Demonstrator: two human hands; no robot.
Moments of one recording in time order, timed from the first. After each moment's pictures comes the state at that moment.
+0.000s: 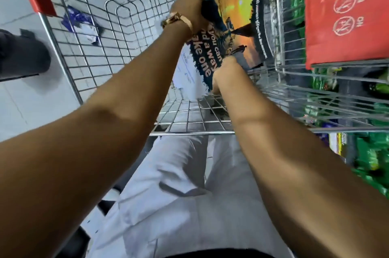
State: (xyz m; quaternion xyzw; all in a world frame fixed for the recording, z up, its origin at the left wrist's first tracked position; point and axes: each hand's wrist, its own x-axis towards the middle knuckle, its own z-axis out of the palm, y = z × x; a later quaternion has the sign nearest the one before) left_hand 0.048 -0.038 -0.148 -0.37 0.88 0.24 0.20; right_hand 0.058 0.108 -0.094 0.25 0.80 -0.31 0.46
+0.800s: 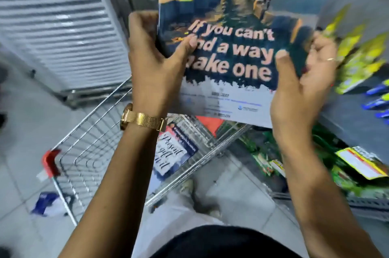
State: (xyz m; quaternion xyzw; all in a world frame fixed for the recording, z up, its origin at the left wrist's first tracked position) left_hand 0.040 0.095 0.225 -0.09 0.72 0.62 -0.30; right_hand 0.020 0.281 0.220 -0.05 0.71 -0.65 -0.26
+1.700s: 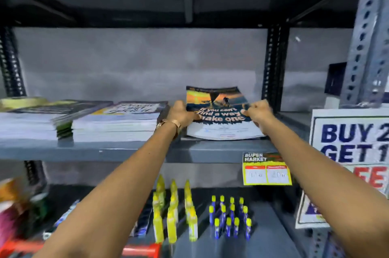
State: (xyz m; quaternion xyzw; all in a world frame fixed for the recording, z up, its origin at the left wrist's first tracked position) left_hand -0.208 0.461 0.458 0.28 0.81 0.51 -0.03; right_hand -0.097 0.653 0.462 0.30 0.76 -0.45 -0.36
